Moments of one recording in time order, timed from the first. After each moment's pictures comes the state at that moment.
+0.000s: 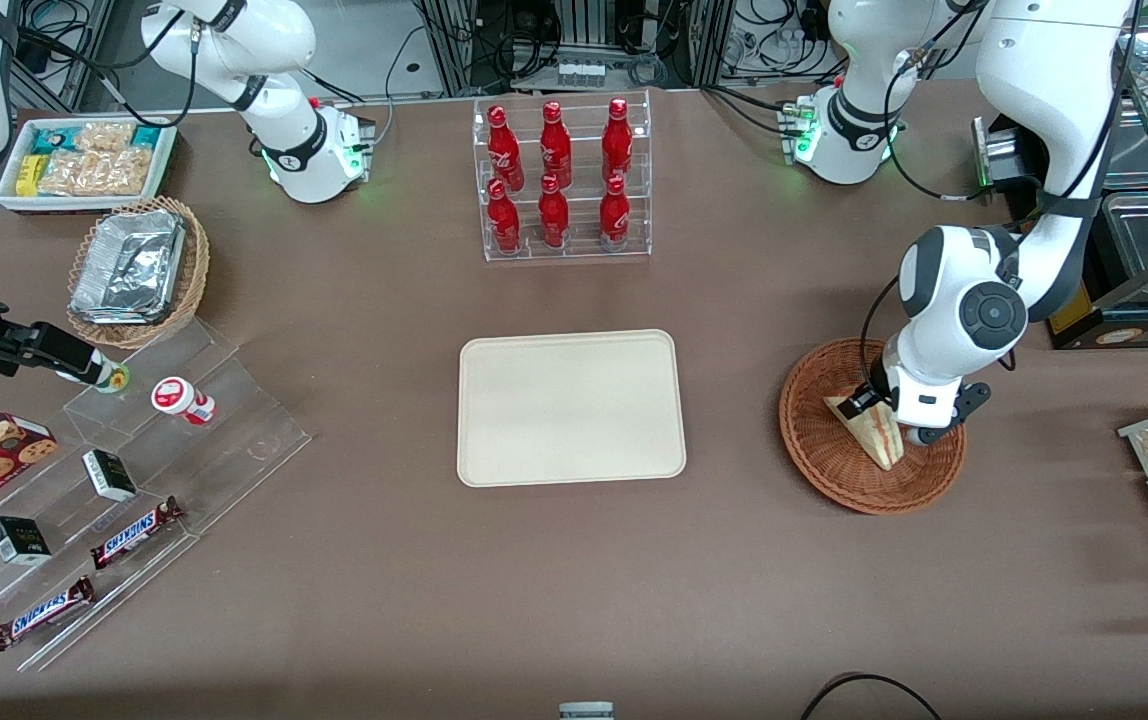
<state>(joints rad) -0.02 0.28 -0.13 -2.18 0.03 2.38 -0.78</state>
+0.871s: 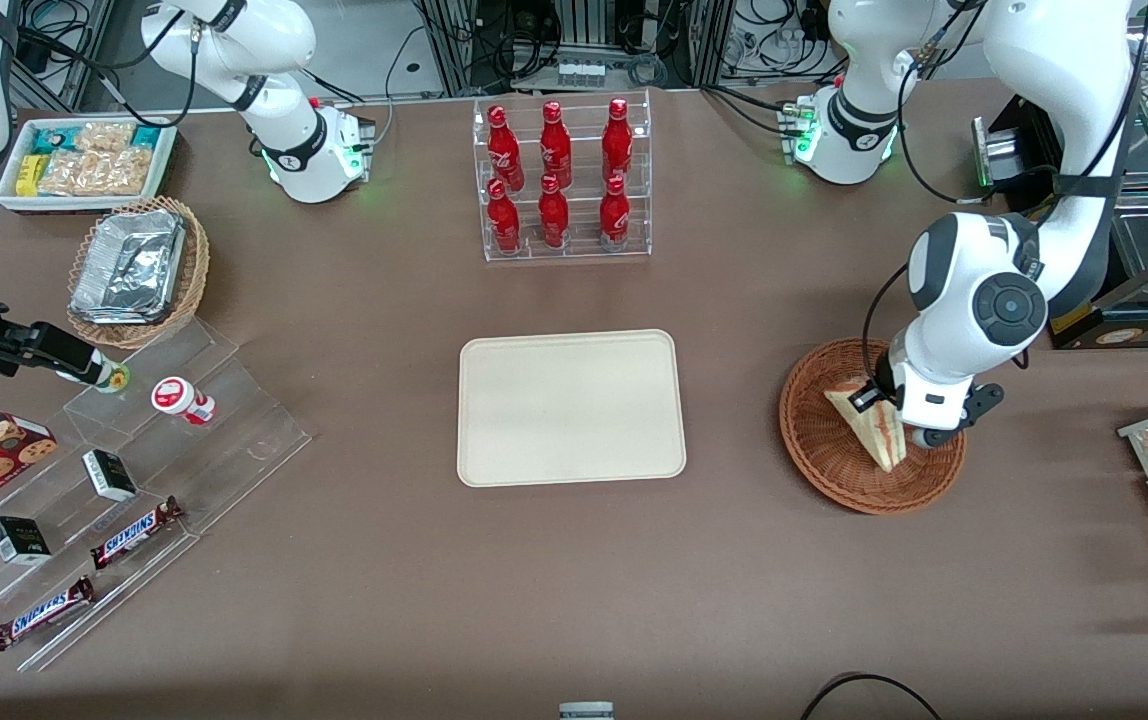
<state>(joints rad) -0.04 0.23 -0.16 -2.07 0.03 2.22 -0.74</state>
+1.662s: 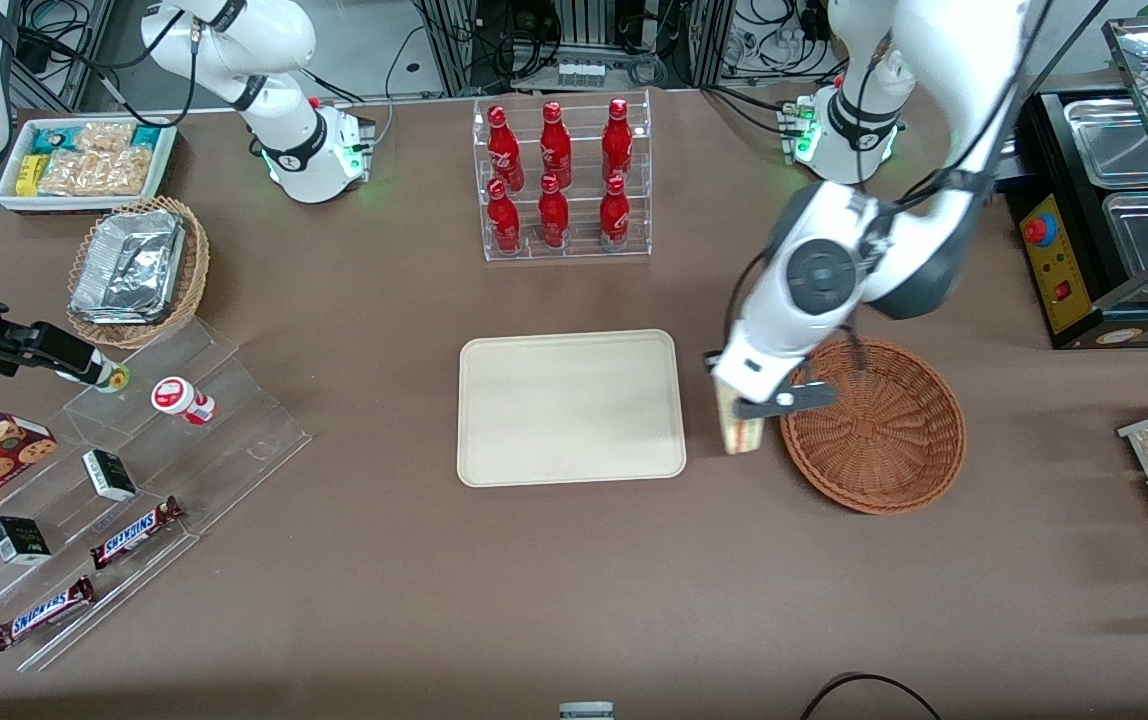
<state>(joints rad) -0.27 0.35 -0.29 -1.82 0.03 2.06 -0.68</state>
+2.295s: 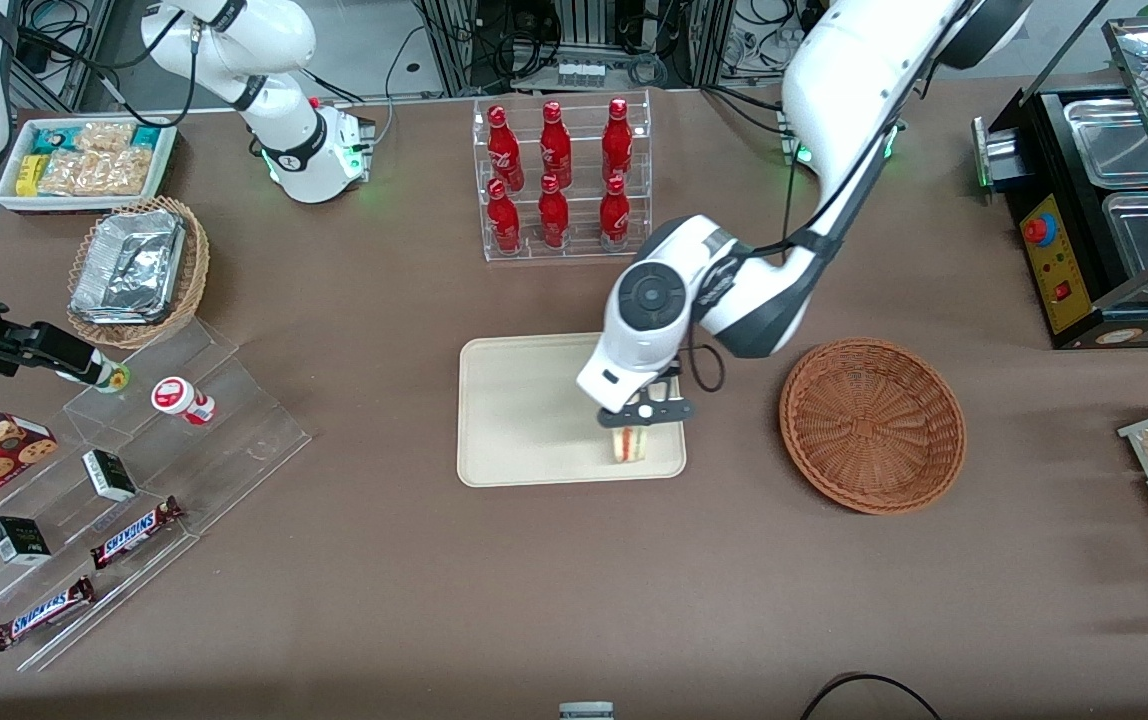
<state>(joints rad) -0.48 0.65 -0.29 -1.48 0.10 2.06 -0.86</state>
